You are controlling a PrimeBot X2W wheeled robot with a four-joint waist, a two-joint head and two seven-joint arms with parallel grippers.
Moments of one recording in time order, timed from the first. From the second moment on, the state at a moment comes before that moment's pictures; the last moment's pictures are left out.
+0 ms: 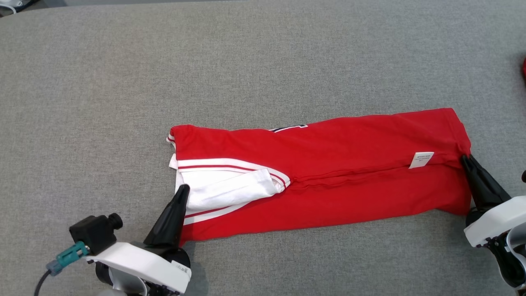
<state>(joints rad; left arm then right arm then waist) -0.05 0.26 -0.35 -0.09 -0.95 0.04 -0.06 -0.34 -0.51 0.39 0.44 0.78 0.13 -0.22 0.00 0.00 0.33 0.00</state>
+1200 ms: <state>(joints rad) -0.04 0.08 -0.07 -0.07 -0.44 0.06 -0.25 -0.14 -0.21 0.14 0.16 0.44 0.13 -0.25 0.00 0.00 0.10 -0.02</state>
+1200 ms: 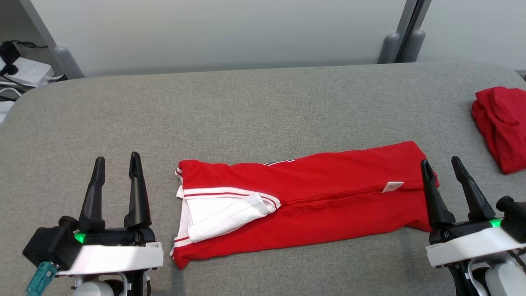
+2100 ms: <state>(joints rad) 0.18 0.05 -0.01 0.04 -0.25 -0.04 -0.26 0.12 -0.14 0.12 0.09 0.35 0.13 -0.25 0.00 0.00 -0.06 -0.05</state>
